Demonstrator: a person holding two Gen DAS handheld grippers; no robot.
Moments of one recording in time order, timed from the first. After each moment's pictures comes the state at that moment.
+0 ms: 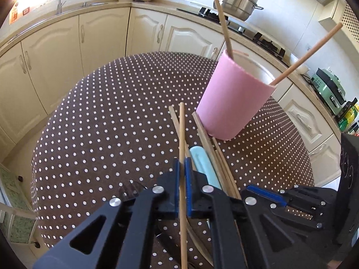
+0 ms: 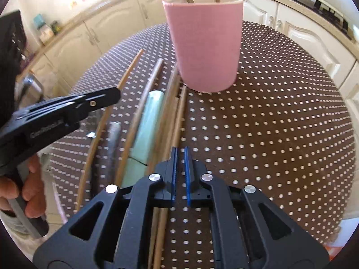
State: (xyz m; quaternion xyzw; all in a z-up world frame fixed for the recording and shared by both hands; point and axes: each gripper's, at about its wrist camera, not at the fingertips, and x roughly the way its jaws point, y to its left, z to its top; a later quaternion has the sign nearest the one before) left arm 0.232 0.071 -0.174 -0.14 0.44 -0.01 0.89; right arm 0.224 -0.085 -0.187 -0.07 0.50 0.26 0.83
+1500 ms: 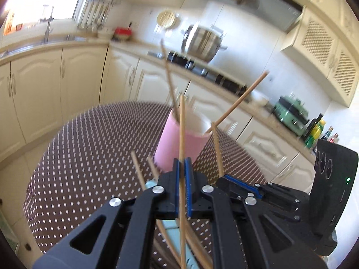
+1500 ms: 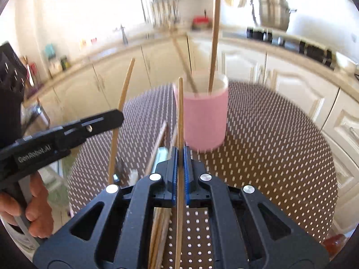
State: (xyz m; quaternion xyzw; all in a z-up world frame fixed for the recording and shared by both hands) left arm 0.174 0.066 -0.106 -0.16 0.28 -0.09 0.94; right arm 0.222 -0.064 -0.104 -0.01 0.32 0.27 0.91
